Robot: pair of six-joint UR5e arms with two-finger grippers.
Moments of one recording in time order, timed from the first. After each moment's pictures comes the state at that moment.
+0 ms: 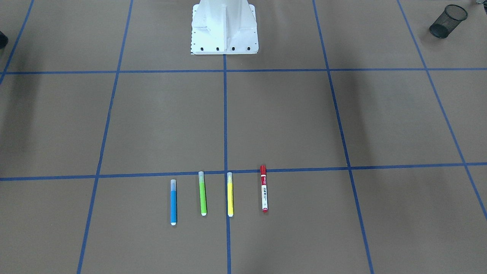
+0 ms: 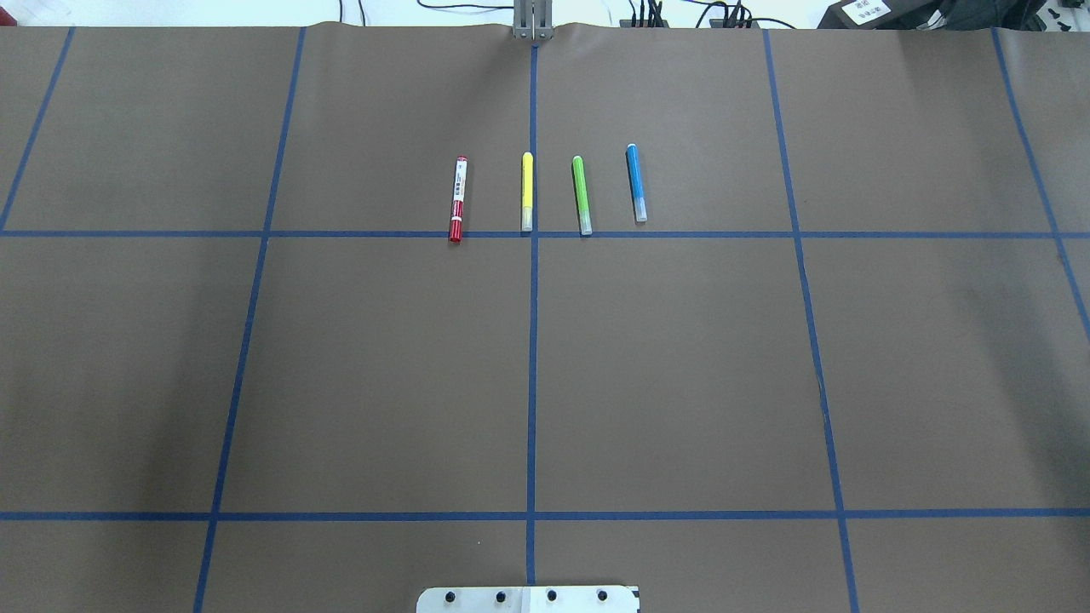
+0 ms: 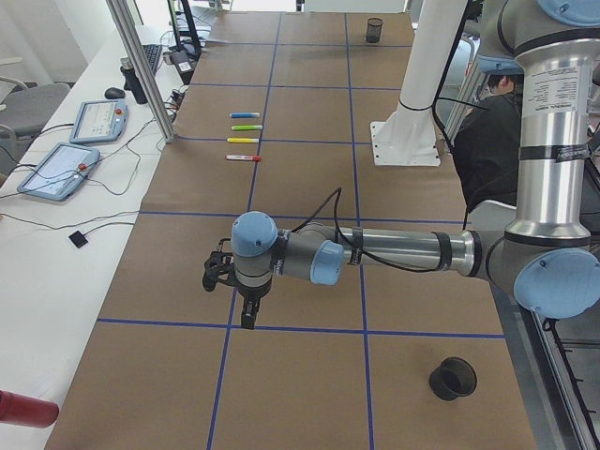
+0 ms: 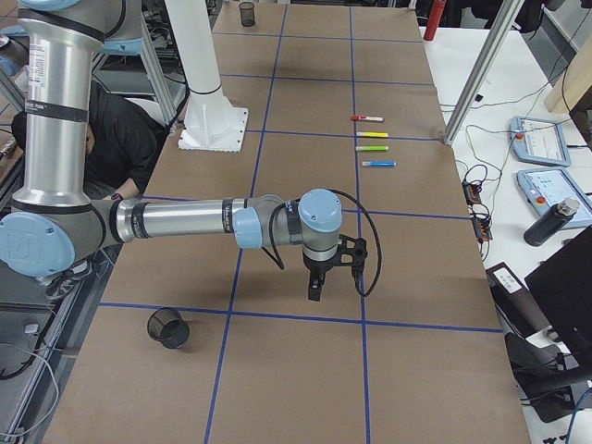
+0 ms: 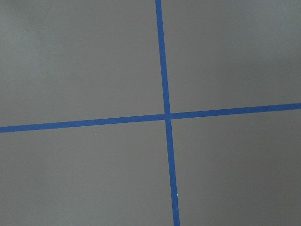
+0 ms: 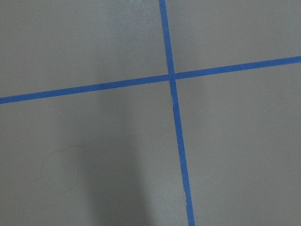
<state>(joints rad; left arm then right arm) -1.54 -1.52 -1.65 -1.75 -2.33 -0.09 1.51 -1.71 1.80 -1.52 2.35 0.29</state>
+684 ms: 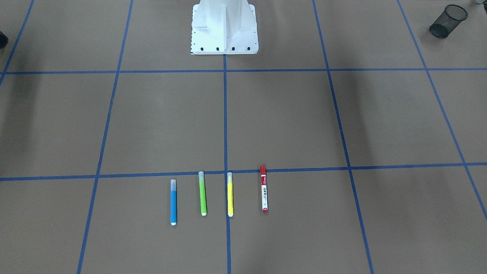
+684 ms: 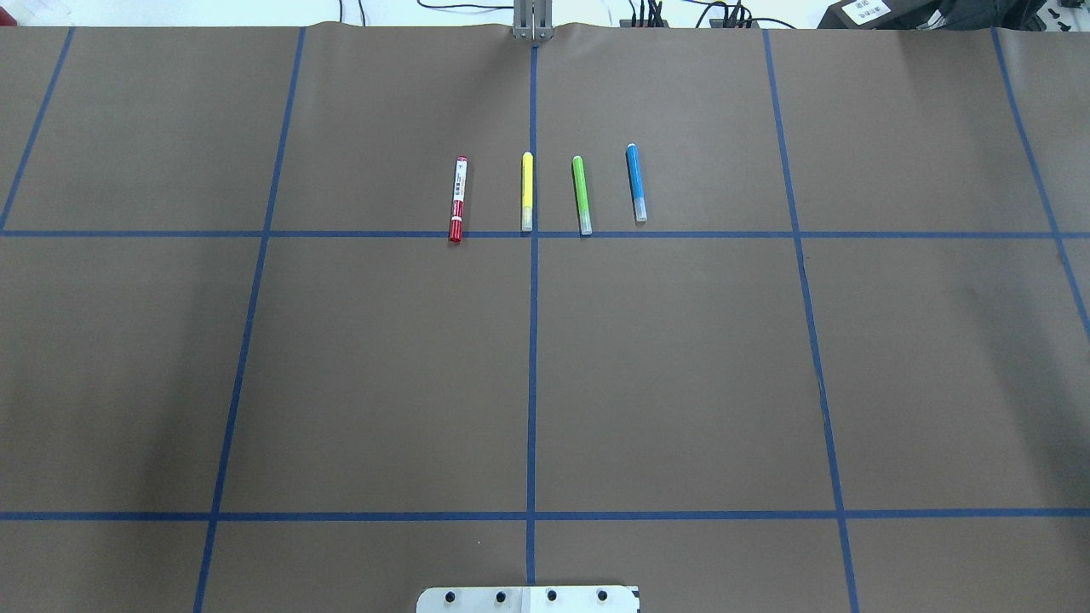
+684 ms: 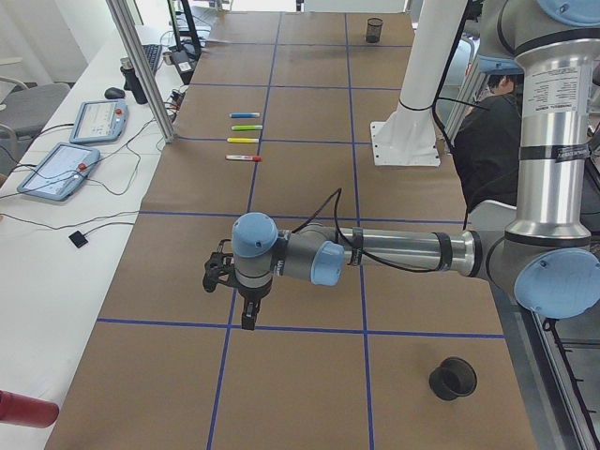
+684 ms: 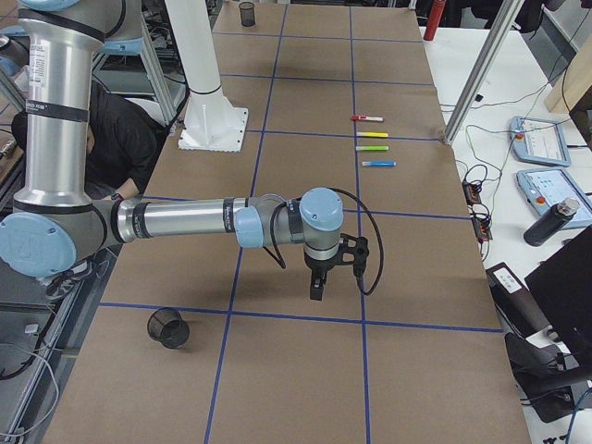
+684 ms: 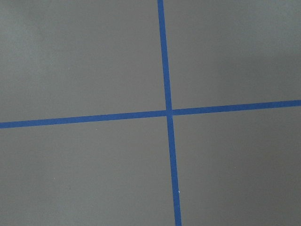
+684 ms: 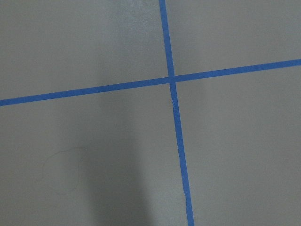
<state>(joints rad) -1.54 -1.52 -1.65 -1.75 -2.32 -0.09 1.51 -1.71 1.80 -1.52 2.35 0.28</state>
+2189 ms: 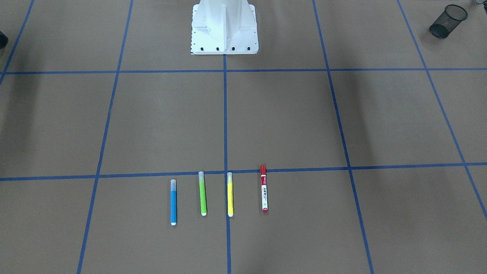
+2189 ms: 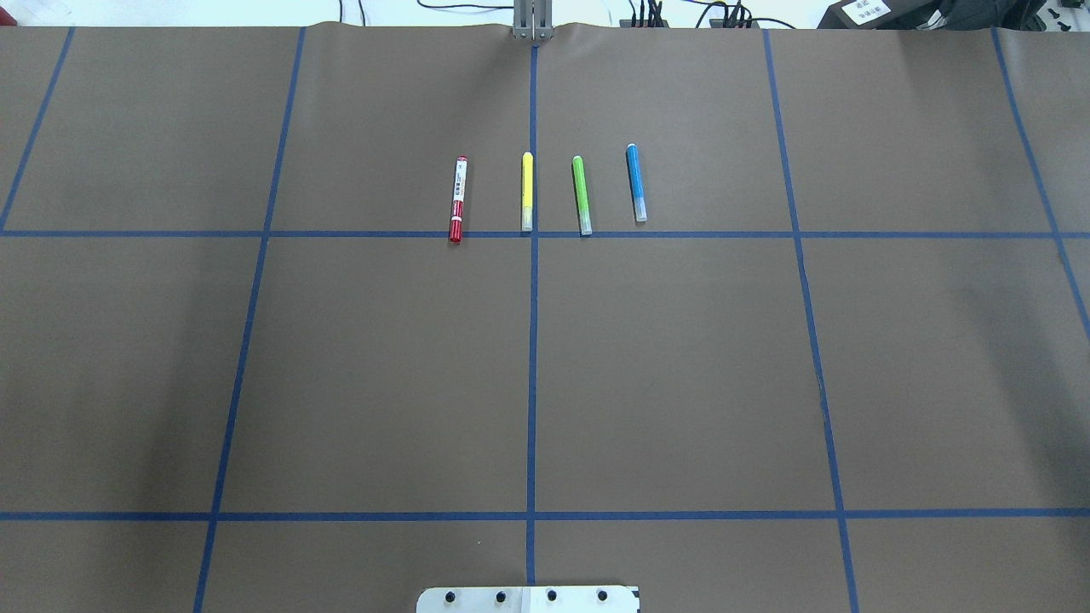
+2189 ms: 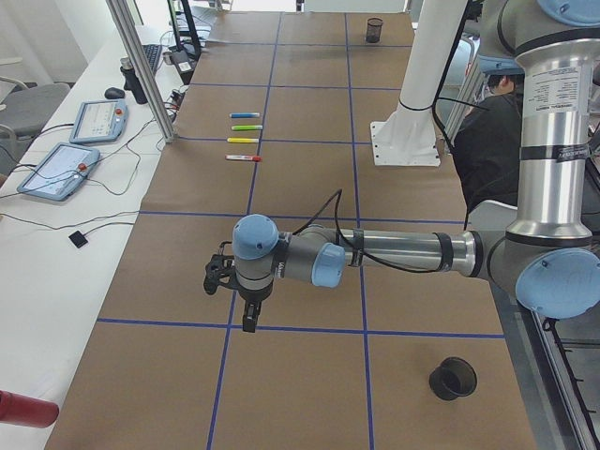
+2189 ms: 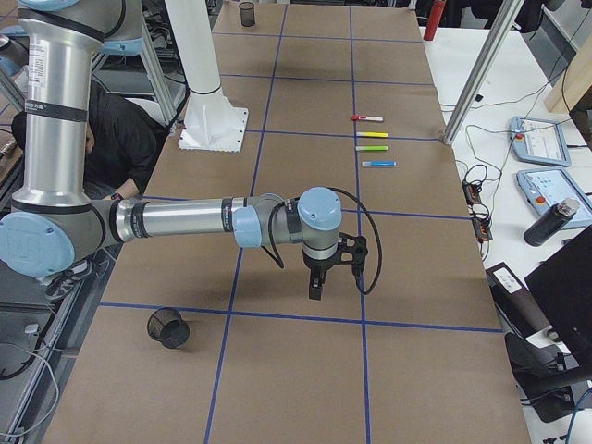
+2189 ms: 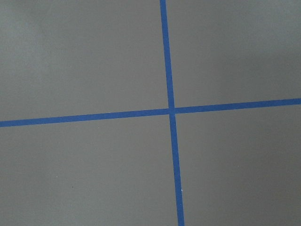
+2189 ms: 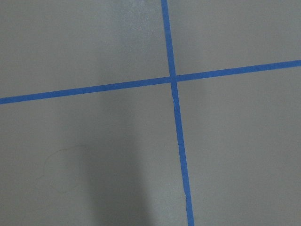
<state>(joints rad) -1.54 -1.52 -1.64 -1.75 -2.32 -0.09 1.51 -1.71 1.81 -1.52 2.35 0.28</state>
